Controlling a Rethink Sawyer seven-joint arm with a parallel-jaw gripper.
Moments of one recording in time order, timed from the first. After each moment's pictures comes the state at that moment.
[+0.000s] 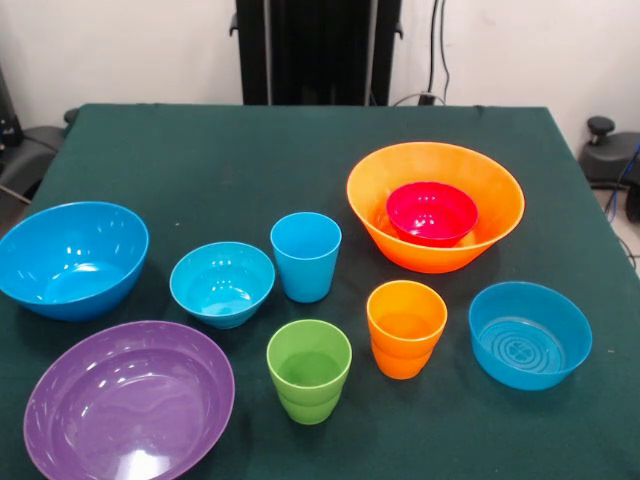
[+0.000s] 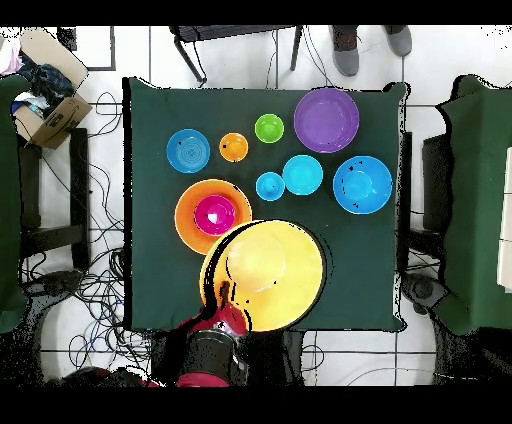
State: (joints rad) arm 0.94 -0.24 -1.32 1.72 -1.36 -0.83 3.21
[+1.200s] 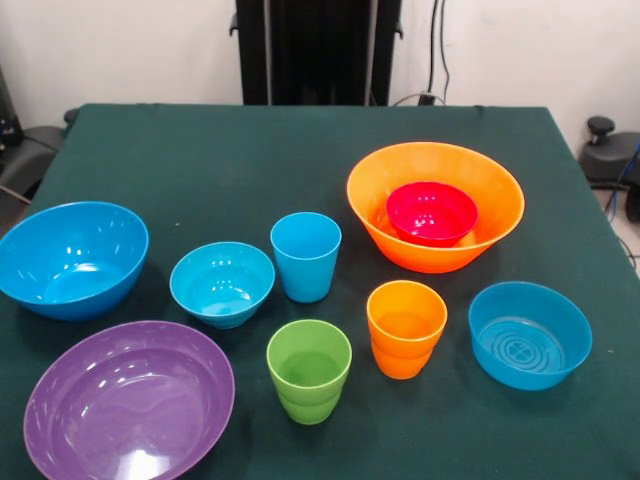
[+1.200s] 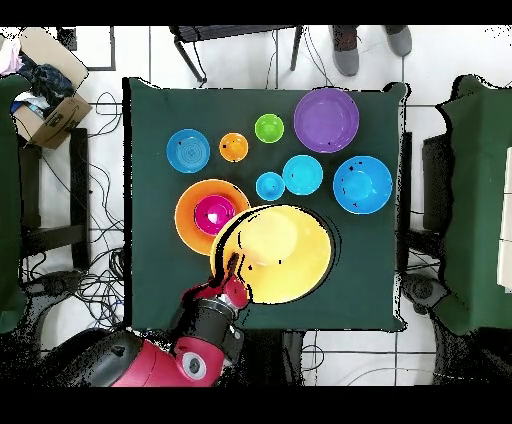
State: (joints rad) arm 0.94 -0.17 -1.22 1.69 -1.23 -0.53 3.21
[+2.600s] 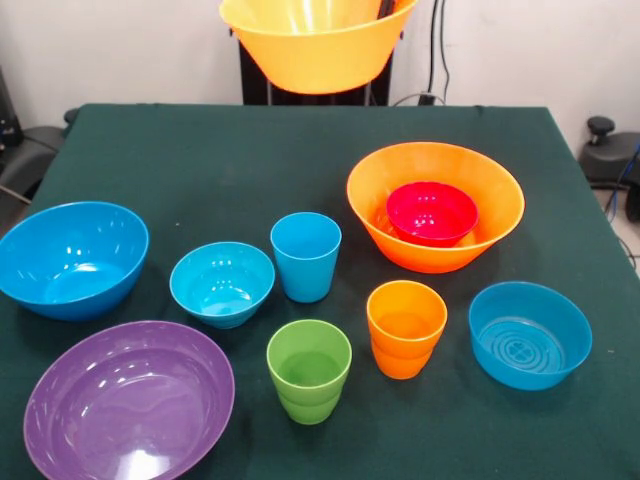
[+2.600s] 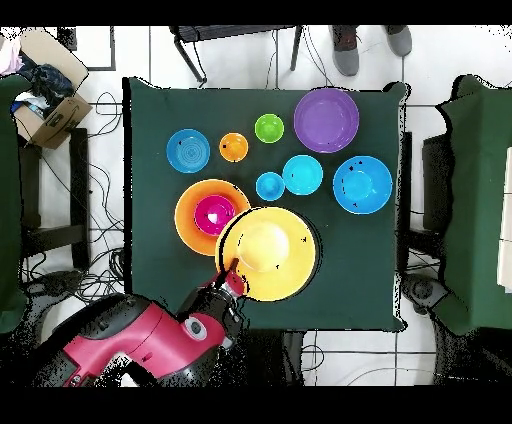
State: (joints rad) arm 0.93 -0.06 -1.06 1.66 -1.35 -0.53 3.27
